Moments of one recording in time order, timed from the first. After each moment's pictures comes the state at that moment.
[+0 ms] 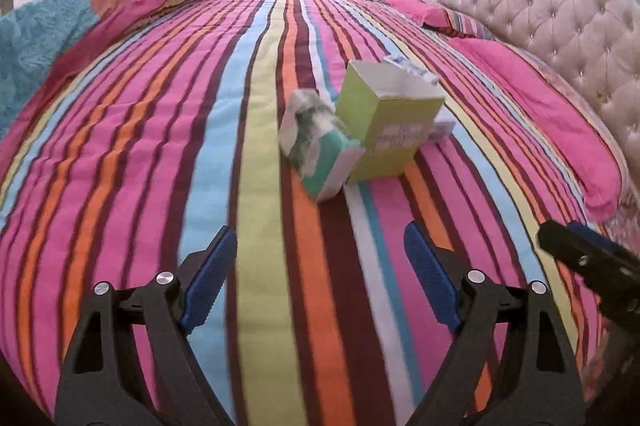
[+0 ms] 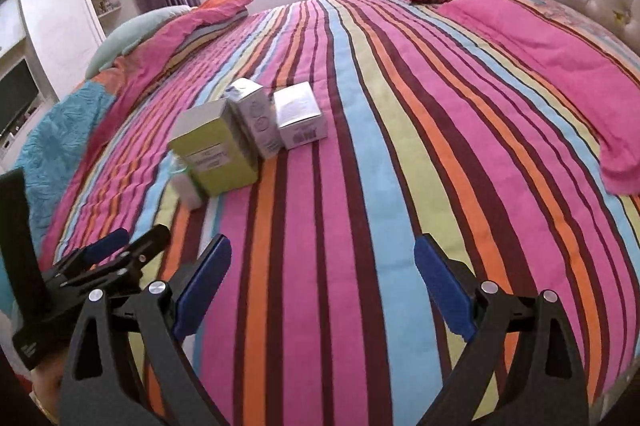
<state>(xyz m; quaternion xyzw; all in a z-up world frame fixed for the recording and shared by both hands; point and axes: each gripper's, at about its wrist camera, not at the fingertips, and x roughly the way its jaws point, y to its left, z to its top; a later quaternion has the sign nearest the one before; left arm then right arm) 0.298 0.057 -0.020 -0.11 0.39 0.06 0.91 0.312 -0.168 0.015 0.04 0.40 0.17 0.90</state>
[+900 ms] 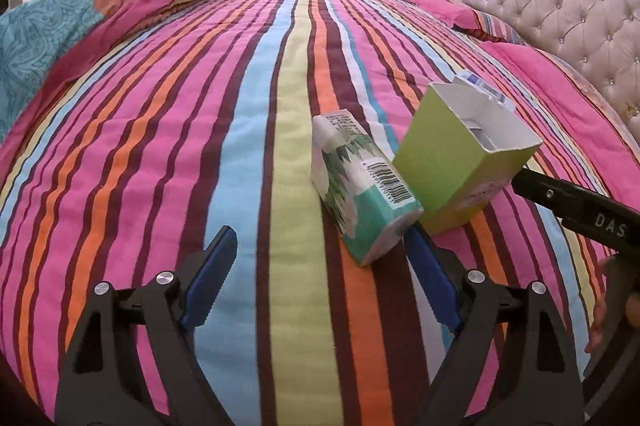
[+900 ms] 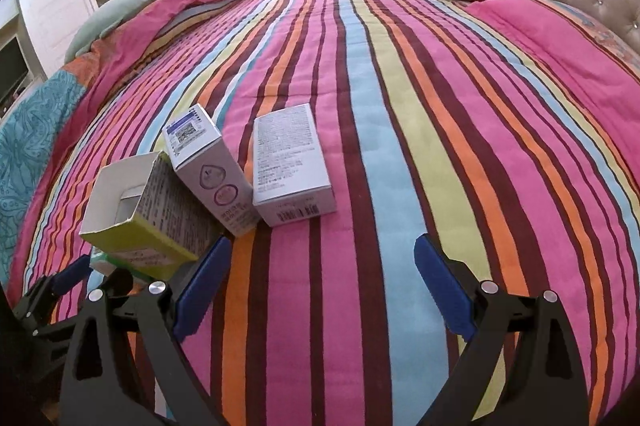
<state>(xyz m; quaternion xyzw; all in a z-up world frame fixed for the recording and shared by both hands) 0.347 0.094 -0.035 -0.11 0.39 0.10 0.91 0.399 -0.122 0.003 -0.01 0.42 0.19 0.89</state>
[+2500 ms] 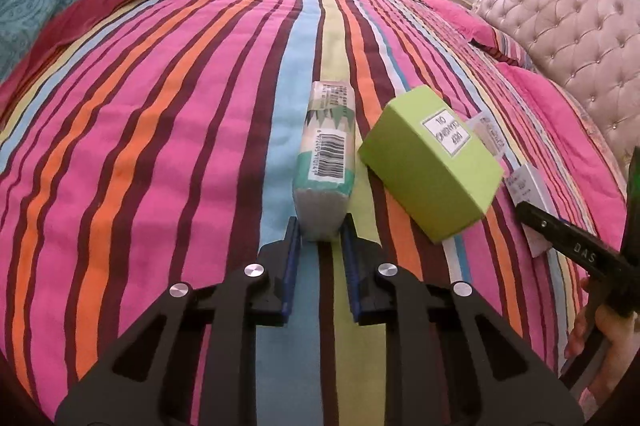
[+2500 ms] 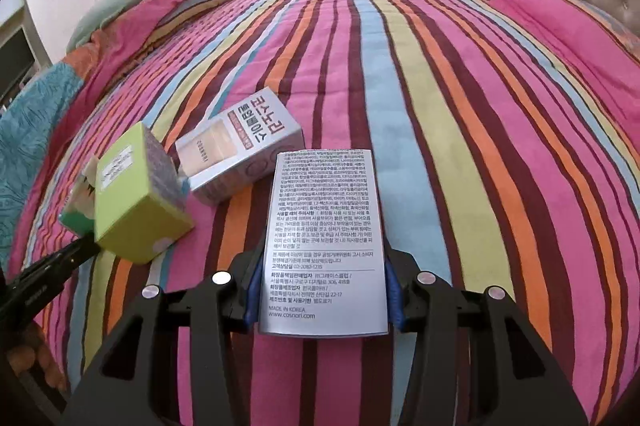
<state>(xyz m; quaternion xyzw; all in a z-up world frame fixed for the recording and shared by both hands) 0.369 0.151 -0.042 -0.18 0.41 0.08 0.89 0.426 -0.119 -0.010 -0.01 0.43 0.20 0.88</state>
